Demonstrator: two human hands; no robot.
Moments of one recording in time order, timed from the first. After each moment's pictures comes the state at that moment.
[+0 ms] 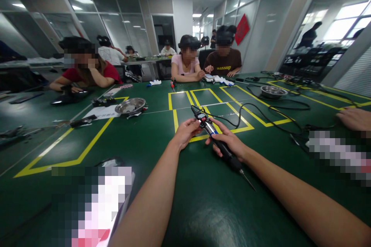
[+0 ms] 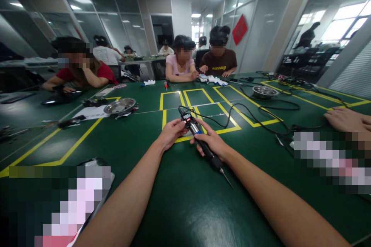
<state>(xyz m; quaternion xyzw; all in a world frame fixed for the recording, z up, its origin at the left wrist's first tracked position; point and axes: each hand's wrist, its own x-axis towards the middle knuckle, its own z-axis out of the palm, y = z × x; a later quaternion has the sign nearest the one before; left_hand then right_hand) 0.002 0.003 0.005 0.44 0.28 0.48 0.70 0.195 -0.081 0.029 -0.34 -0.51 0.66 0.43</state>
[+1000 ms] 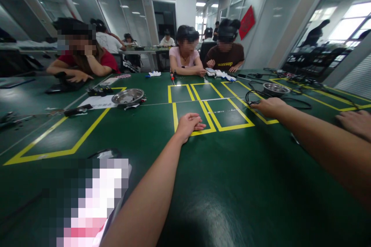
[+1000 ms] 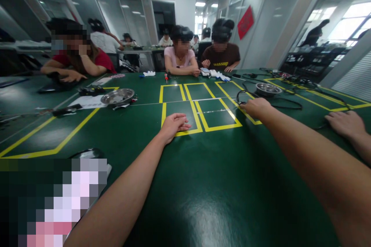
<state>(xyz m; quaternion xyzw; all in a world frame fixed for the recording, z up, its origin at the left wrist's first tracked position) 0.012 0.005 0.000 0.47 0.39 0.49 0.62 0.381 0.036 0.076 -0.68 -0.70 -0.09 -0.21</state>
